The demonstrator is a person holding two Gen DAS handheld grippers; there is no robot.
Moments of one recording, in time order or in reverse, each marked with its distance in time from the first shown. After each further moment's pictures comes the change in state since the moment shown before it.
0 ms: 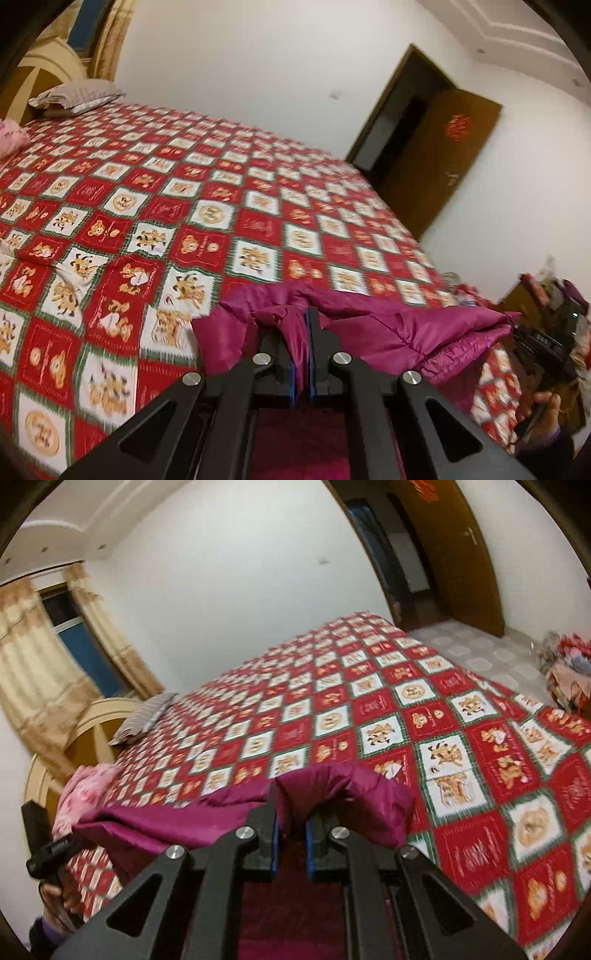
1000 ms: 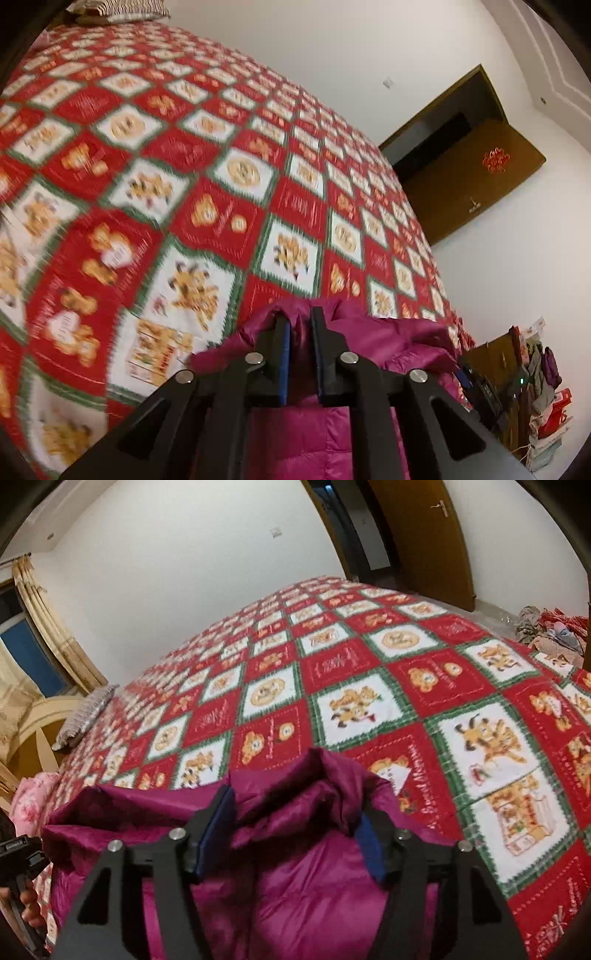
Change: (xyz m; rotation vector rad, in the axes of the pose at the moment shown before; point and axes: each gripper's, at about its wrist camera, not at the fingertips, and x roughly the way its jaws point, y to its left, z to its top) left arm 0.073 0.068 0.033 -0.275 0.113 -0.056; right arm 0.131 -0.050 -0.012 0.062 0.015 -0.139
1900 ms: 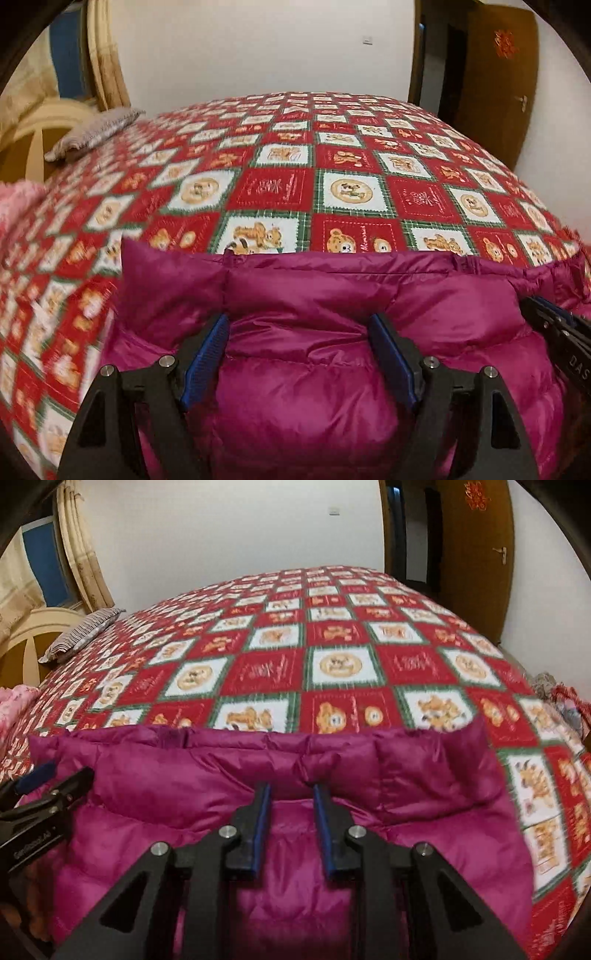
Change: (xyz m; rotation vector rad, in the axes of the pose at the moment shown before) left arm 0.124 -0.105 -0.067 0.432 -0.077 0.478; right arm 0.069 0.085 -0.030 -0.272 0.158 -0.103
